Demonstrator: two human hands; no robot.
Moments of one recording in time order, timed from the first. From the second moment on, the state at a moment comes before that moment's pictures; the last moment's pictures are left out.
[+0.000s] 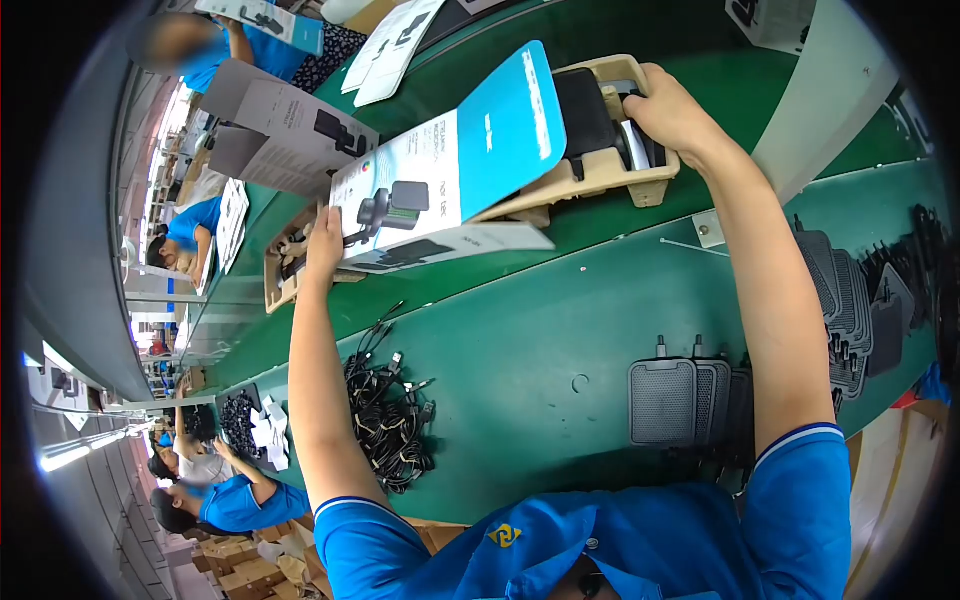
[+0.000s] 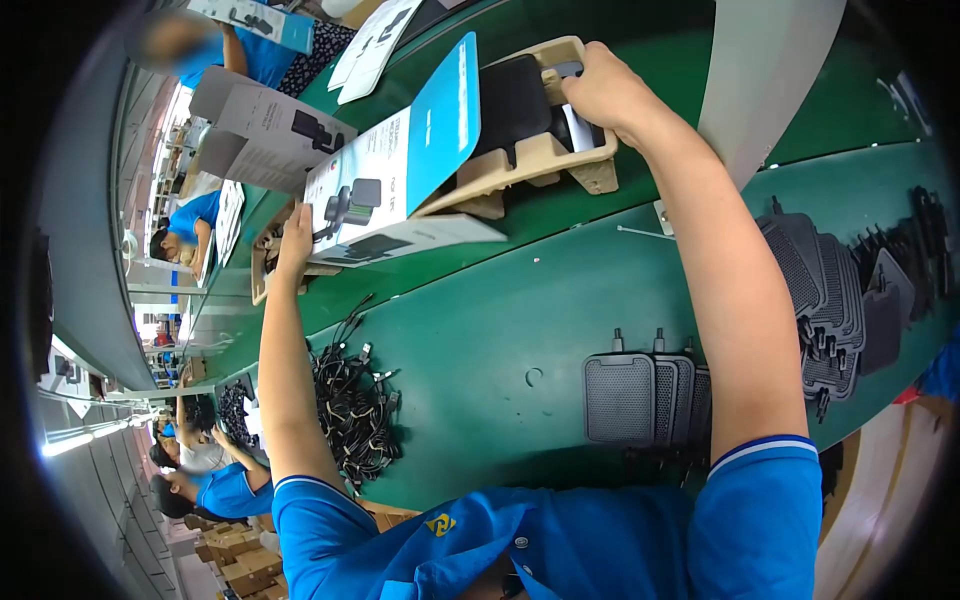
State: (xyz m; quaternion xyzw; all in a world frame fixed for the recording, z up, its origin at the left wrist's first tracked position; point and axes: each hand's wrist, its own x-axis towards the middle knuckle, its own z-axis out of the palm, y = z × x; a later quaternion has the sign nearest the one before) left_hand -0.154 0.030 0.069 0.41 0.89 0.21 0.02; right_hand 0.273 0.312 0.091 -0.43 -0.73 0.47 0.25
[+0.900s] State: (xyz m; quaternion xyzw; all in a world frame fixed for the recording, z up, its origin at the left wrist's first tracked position) left_hand 0.001 0.096 0.112 0.61 0.76 0.13 -0.17; right_hand 0.279 0.303 0.084 -0.56 -0.73 0.35 0.20
